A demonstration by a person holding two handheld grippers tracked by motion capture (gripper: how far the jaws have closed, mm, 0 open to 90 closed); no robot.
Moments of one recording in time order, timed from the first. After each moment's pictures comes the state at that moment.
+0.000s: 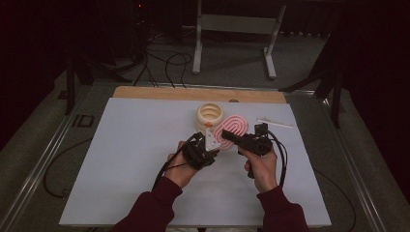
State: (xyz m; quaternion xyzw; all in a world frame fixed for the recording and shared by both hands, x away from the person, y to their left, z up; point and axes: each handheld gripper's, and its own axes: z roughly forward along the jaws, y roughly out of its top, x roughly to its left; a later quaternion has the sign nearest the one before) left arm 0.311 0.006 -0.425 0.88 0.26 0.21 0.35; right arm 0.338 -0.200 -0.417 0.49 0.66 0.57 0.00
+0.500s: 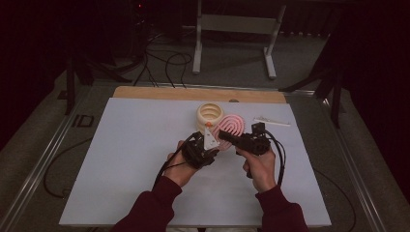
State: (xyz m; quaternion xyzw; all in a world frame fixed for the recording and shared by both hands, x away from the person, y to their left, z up) left arm 0.315 0.009 -0.428 0.88 0.26 0.20 0.36; right arm 0.335 -0.192 -0.410 0.47 0.67 0.57 0.00
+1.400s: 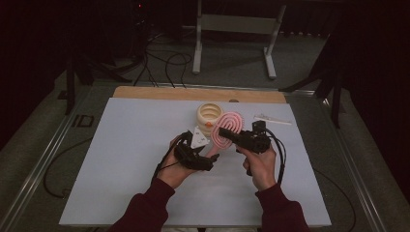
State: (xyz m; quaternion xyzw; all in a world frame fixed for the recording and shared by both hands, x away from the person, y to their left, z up) left arm 0.311 0.032 -0.426 0.85 0.28 0.17 0.41; right arm 0.337 -0.191 -0.404 0.46 0.67 0.58 0.01
